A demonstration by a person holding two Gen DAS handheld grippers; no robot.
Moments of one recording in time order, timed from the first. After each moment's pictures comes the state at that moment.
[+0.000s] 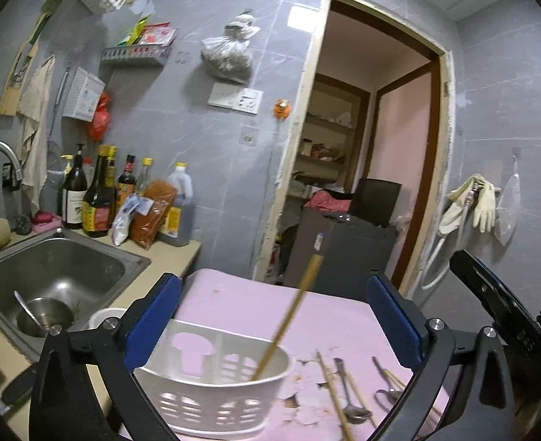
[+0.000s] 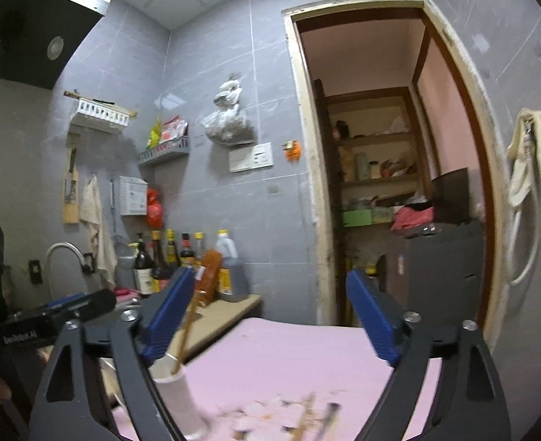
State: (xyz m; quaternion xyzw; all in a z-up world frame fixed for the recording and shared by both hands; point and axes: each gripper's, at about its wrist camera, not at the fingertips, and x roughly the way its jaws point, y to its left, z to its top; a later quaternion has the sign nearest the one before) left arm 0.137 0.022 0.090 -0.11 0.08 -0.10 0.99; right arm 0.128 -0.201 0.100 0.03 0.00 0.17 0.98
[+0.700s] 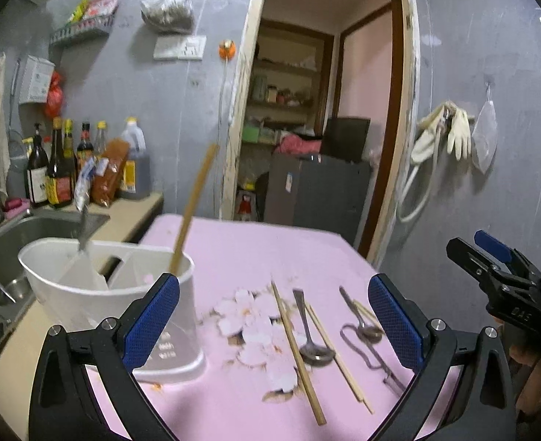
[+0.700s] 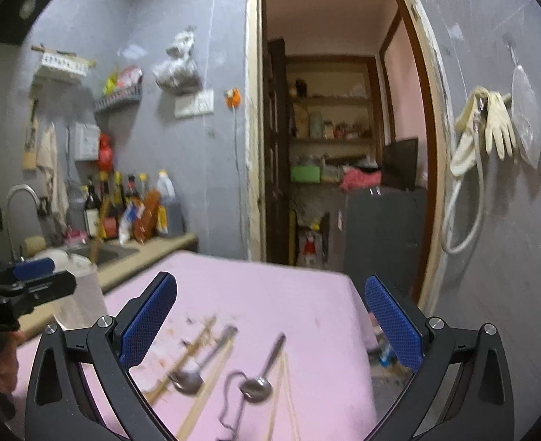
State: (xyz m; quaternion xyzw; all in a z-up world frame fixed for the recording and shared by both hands) left arm 0.139 -0.063 0.032 -0.04 0.18 -0.15 0.97; right arm 0.121 -0.289 0.048 -0.02 0.10 0.08 0.99
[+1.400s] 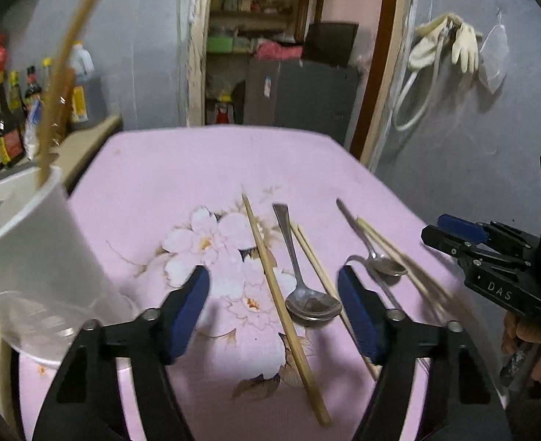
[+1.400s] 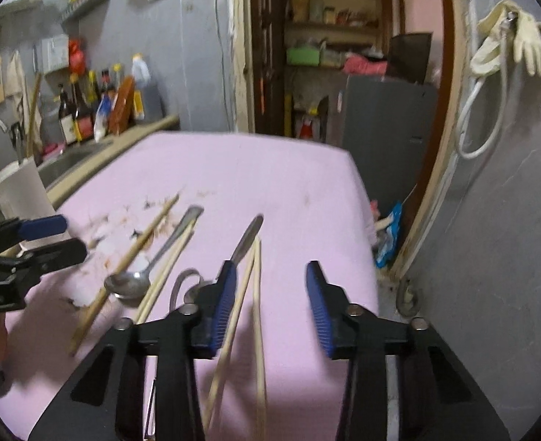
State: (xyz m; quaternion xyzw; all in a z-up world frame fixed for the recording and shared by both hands) left arm 0.213 -0.110 -0.033 0.01 0.36 -0.20 0.91; right arm 0.187 -0.306 -0.021 -0.04 0.34 0.09 0.94
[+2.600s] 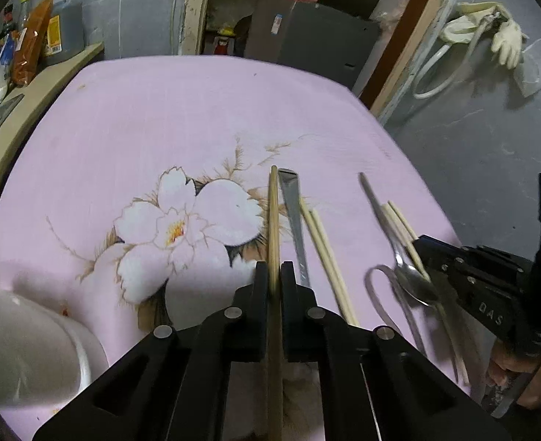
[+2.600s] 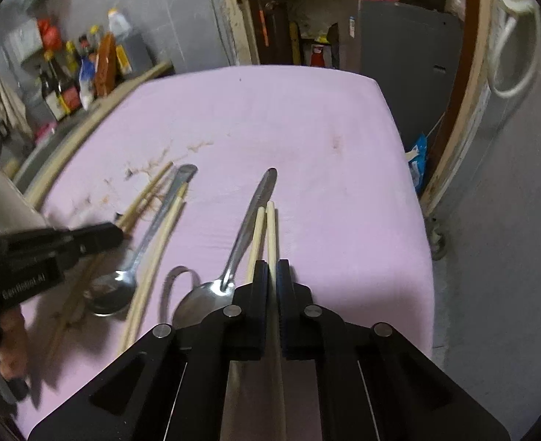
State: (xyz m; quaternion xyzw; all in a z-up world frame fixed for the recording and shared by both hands) left arm 0.274 -0.114 -0.049 -0.03 0.47 -0.20 0.86; right arm 0.242 -0.306 -0.043 0.02 0.46 0.10 0.88
